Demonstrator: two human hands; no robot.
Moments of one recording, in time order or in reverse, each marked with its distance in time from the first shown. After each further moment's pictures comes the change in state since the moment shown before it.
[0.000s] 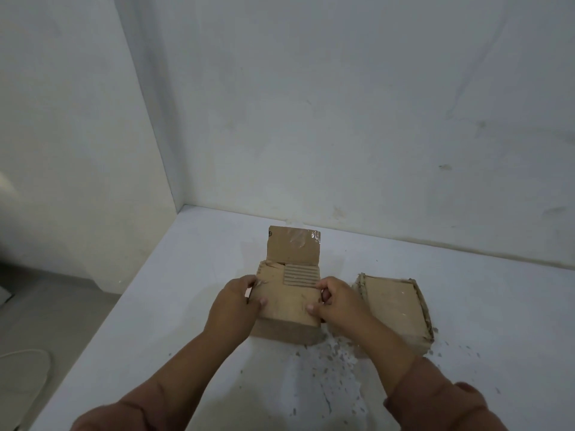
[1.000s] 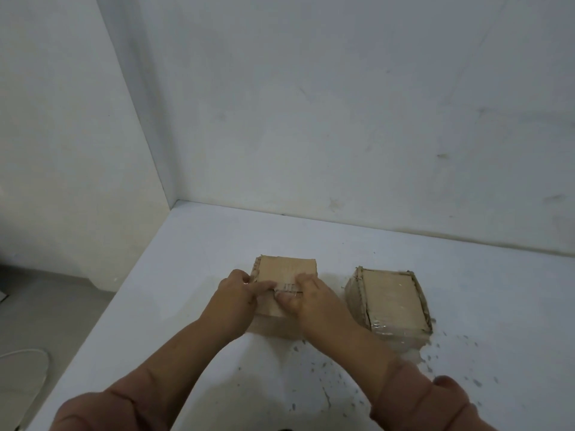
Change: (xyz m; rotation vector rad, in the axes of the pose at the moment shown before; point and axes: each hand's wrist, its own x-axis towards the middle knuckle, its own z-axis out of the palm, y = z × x) left_hand 0.009 0.000 -0.007 0.410 -0.184 0.258; right_hand -0.021 -0.030 0.020 -0.695 -0.027 -0.415
